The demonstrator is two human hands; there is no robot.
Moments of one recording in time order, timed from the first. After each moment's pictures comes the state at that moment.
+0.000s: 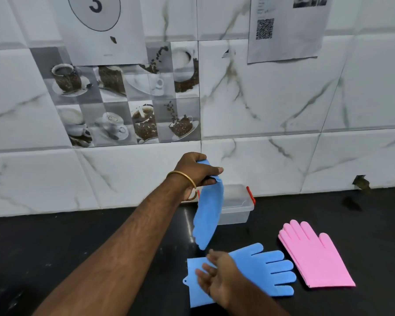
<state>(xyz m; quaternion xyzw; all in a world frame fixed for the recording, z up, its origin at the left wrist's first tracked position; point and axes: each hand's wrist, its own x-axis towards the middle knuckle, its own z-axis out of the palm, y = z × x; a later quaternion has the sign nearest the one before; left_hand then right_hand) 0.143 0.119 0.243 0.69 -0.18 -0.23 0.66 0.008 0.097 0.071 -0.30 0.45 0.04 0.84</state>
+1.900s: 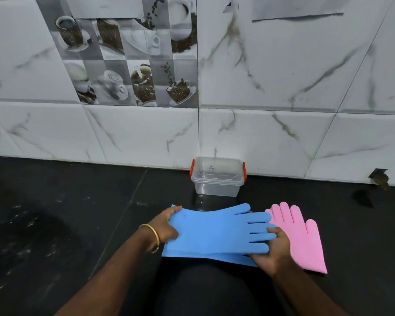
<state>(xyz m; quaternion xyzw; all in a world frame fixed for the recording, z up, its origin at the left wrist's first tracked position) 0.056 0.169 0.050 0.83 -0.08 -0.31 0.46 -0.083 -0.098 0.003 -0.10 0.22 -0.05 0.97</state>
